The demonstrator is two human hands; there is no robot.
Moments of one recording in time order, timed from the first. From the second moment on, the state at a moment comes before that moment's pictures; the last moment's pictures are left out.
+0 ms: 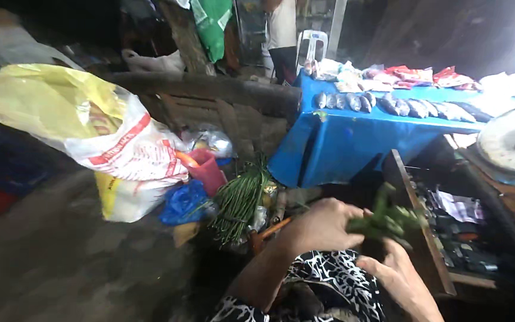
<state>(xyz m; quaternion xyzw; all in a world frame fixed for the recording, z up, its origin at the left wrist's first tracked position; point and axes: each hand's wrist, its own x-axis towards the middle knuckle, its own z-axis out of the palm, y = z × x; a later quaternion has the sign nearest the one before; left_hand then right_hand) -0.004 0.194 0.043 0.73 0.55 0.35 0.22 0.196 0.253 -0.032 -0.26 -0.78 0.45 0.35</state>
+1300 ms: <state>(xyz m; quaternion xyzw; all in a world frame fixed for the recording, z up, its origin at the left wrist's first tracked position) 0.015 0.268 -0.219 0.59 0.60 0.19 0.51 0.263 0.361 -0.048 -0.33 -0.34 0.66 0.58</state>
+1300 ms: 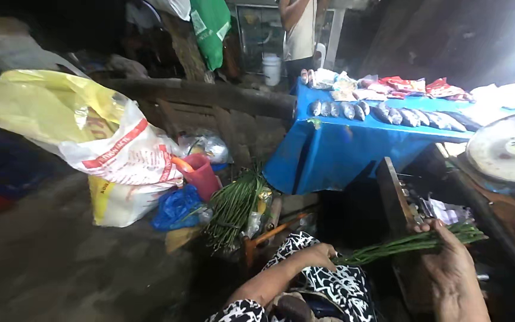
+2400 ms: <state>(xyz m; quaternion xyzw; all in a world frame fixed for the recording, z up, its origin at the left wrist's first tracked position) 0.019 0.258 -0.216 0.65 0.61 0.15 0.44 0.265 0.362 -0.056 -0.31 -0.42 0.64 0.57</state>
